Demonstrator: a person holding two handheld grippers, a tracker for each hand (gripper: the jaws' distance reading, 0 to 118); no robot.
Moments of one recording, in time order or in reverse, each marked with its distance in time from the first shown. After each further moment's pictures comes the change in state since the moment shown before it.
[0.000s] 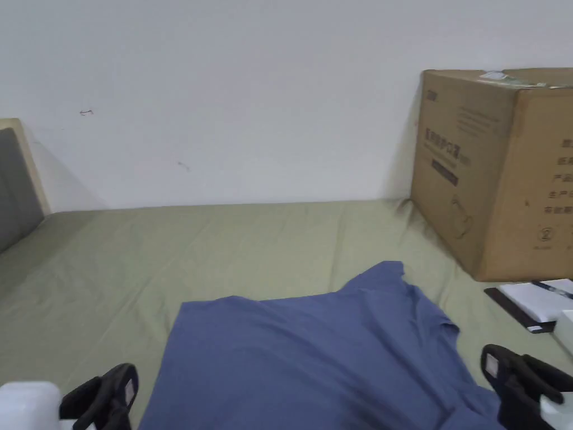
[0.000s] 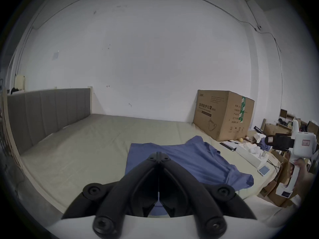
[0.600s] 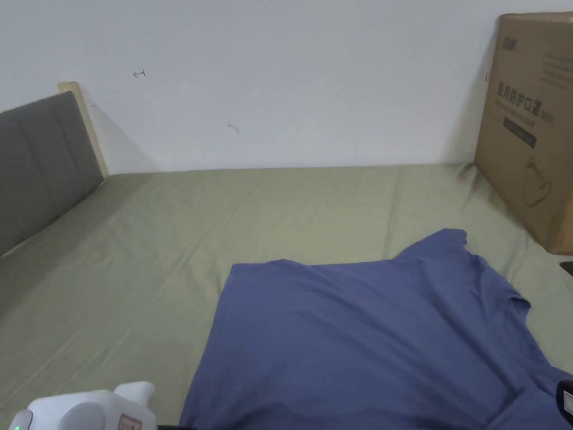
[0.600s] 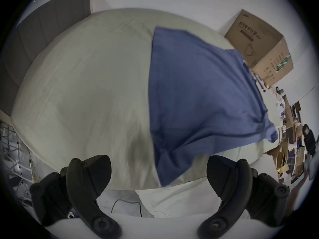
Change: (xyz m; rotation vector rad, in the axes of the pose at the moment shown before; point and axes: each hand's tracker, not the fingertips) left arm -0.109 -0.114 -0.122 -1.018 0.086 0.195; right arm 0.007 -0.029 -0.014 -0.213 0.040 0.046
